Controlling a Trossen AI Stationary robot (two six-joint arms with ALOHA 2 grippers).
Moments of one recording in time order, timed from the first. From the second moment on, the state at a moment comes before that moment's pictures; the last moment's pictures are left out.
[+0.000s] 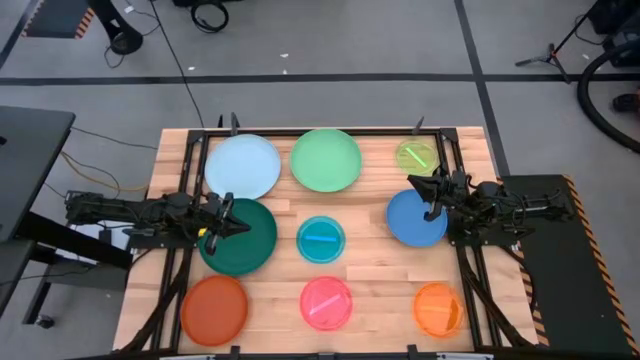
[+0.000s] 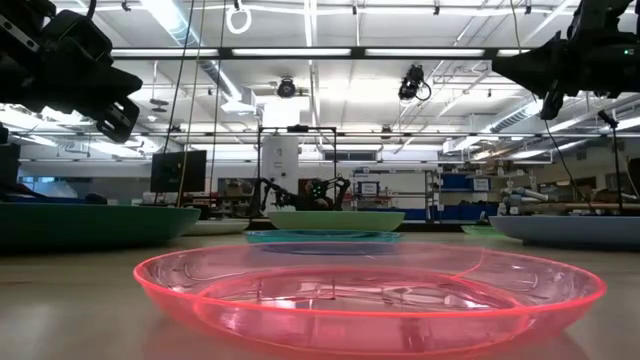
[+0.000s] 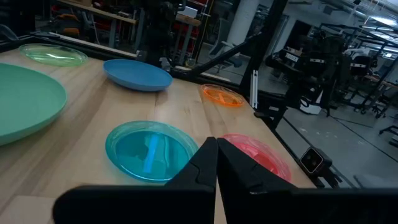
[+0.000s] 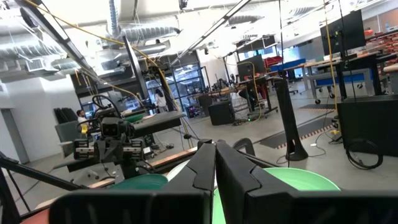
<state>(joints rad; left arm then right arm) -0.09 0.11 0.01 0.06 0.07 -0.30 0.07 0.01 0.01 0.28 0.47 0.12</state>
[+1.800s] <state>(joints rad) -0.39 1.12 0.71 0.06 -0.57 -0.26 0.15 0.16 0.05 0.33 0.26 0.18</state>
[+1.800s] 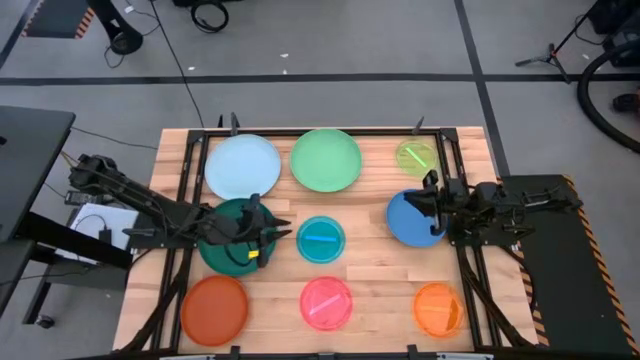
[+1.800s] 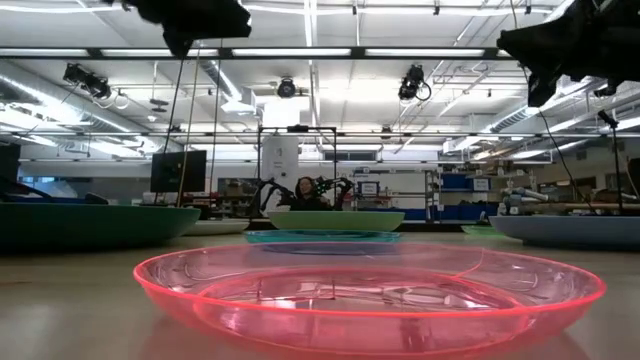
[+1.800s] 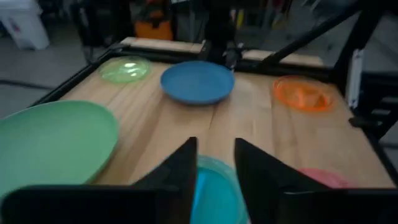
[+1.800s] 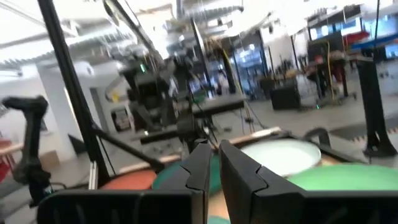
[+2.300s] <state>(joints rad) -0.50 1.41 0.96 -0.55 -0.36 -0.97 0.28 0.74 0.26 0.33 0.50 -0.06</state>
